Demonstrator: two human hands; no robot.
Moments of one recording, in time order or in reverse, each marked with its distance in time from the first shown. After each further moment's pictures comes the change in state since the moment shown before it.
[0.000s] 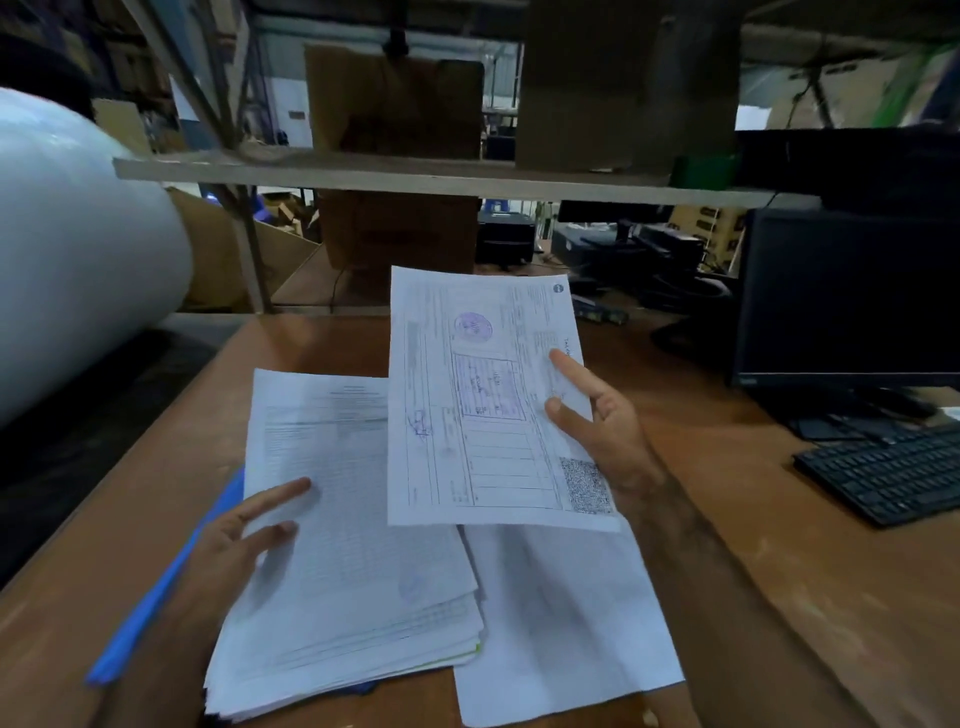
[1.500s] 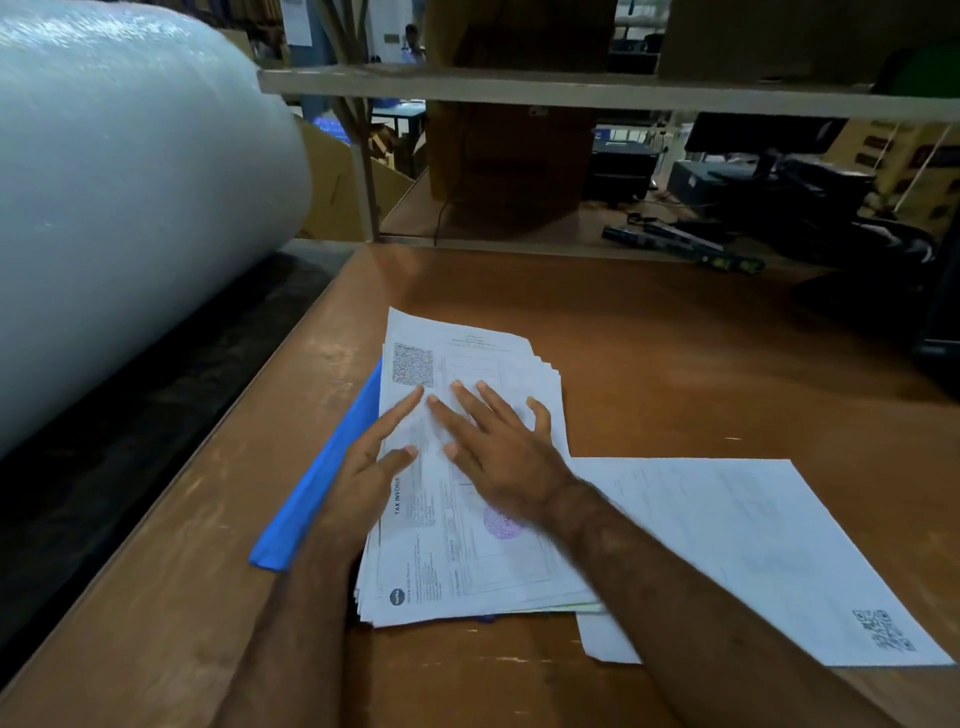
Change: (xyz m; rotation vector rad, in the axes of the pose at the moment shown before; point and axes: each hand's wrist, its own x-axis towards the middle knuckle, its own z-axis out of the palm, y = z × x) left_hand -0.033 0.011 0.011 -0.150 0.012 0.098; right_hand -0.006 0.132 0.171 -1.380 -0.522 -0.320
